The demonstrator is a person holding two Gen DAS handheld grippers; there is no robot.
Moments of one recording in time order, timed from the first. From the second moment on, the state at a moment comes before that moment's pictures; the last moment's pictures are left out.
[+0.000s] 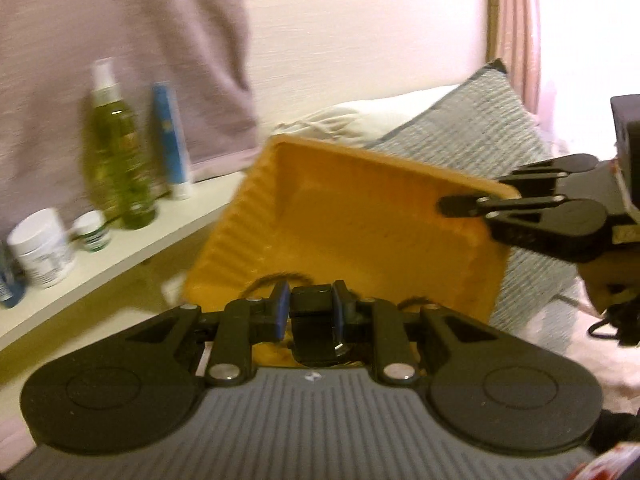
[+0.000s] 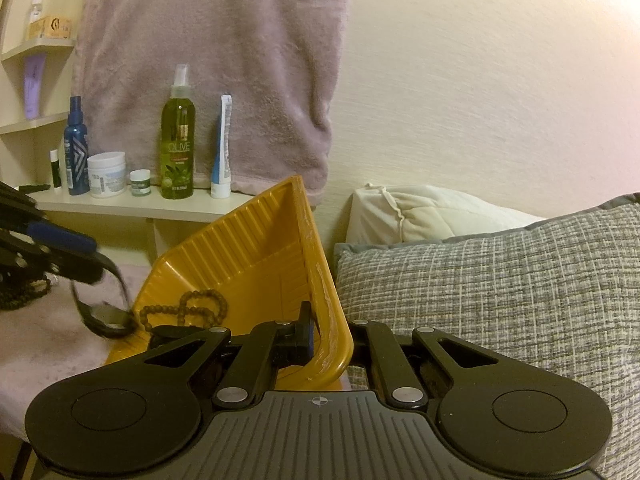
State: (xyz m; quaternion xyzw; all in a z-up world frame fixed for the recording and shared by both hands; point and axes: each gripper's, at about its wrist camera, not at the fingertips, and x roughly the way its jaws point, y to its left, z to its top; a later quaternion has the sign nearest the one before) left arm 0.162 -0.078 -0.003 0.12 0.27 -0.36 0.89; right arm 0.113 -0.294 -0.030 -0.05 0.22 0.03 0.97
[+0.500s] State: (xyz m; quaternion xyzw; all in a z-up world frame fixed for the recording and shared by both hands) left arm 0.156 -0.120 -0.024 0.12 0.28 -0.39 0.87; right arm 0.112 -0.294 -0.029 -0.04 0.22 0.03 0.97
